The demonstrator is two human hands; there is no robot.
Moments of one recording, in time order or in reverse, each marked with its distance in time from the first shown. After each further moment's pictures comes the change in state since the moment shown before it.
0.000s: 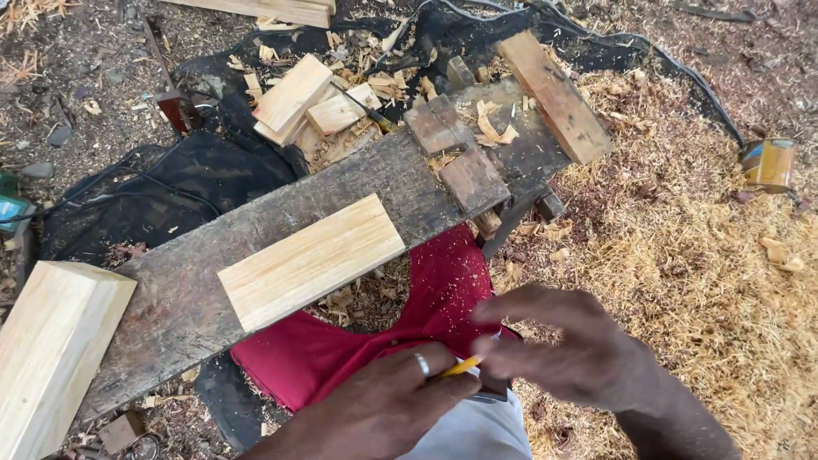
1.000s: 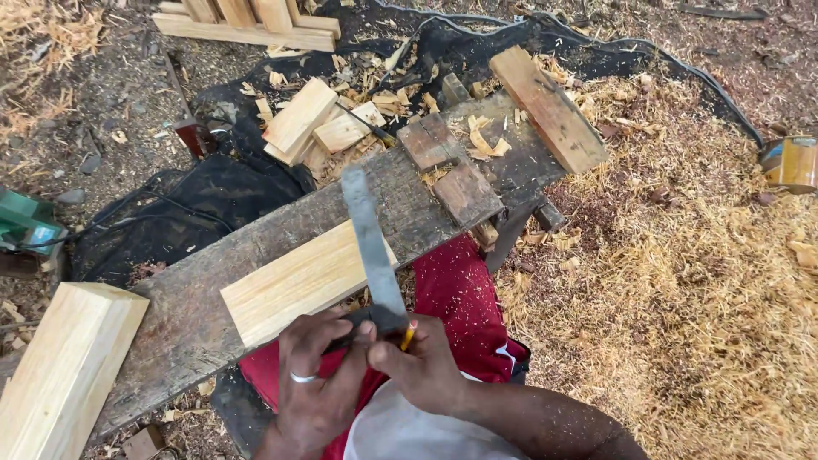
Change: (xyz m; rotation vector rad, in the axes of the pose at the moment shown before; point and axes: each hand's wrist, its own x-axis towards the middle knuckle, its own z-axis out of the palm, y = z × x) left_hand -0.014 -0.037 0.010 0.679 0.592 0.038; right_hand -0.043 0.049 0.161 0.566 0.161 0.444
